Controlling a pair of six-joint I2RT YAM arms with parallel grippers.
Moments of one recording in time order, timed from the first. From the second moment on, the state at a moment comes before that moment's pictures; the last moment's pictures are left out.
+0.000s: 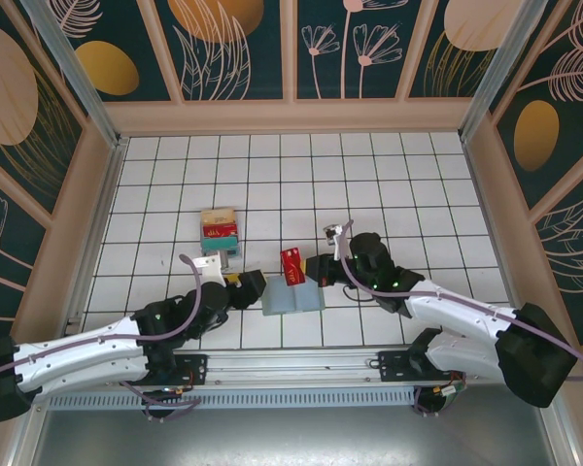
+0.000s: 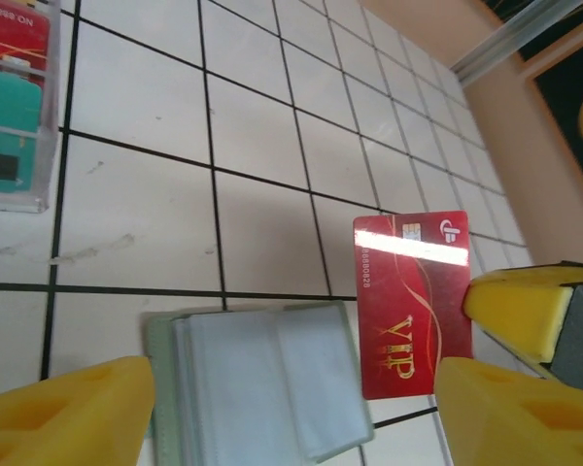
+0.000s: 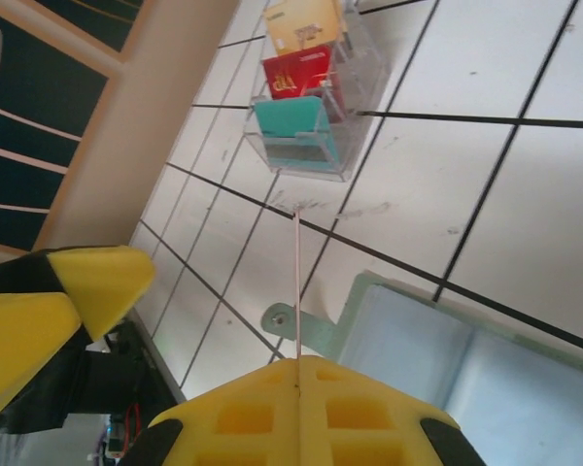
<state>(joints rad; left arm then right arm) -1.16 0.70 0.38 -0.17 -0.49 -1.06 0.80 1.09 0.45 0.22 -0.36 0.72</state>
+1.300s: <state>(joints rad) -0.88 1.00 0.30 0.57 0.20 -1.04 0.60 0.98 0.18 0.71 -0.68 1.01</state>
